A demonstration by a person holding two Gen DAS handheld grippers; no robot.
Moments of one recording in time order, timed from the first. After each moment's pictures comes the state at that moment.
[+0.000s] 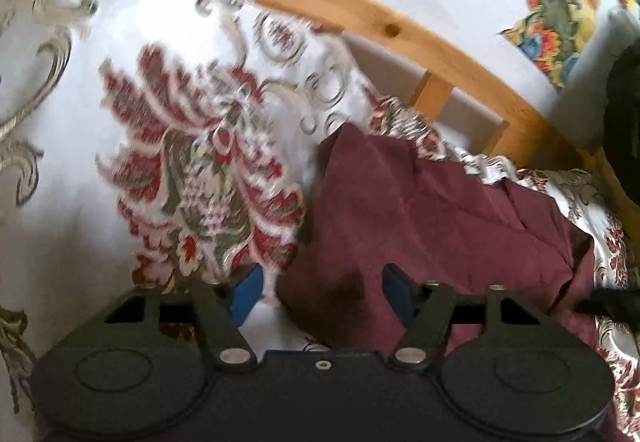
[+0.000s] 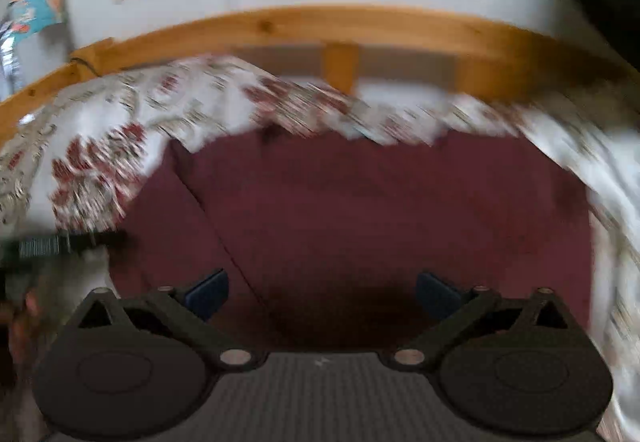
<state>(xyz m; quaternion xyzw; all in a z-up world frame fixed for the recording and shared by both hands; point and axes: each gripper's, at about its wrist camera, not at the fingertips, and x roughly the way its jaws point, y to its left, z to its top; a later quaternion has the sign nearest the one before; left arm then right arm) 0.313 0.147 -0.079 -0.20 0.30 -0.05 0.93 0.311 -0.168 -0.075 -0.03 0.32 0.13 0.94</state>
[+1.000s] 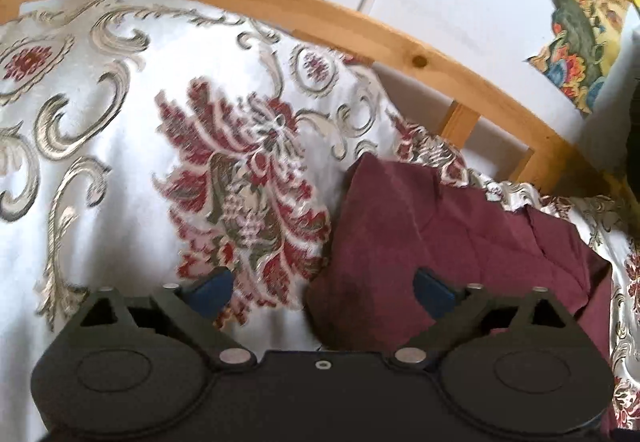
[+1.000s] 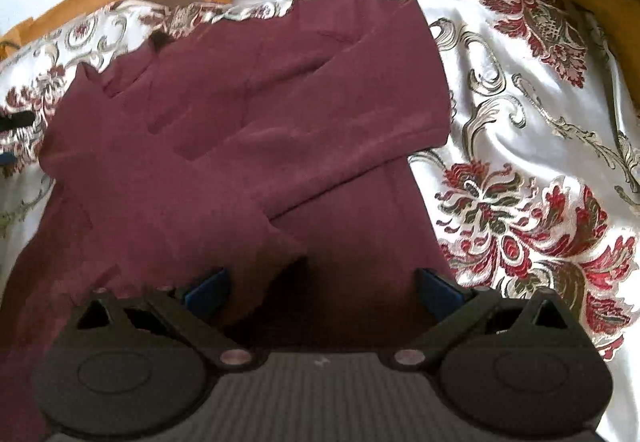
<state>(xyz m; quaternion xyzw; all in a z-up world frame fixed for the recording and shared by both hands) 0.290 0.140 -0.058 -0.18 0.26 0.02 0.95 0.214 -0.234 -0.139 0.02 0.38 0.02 0.92</state>
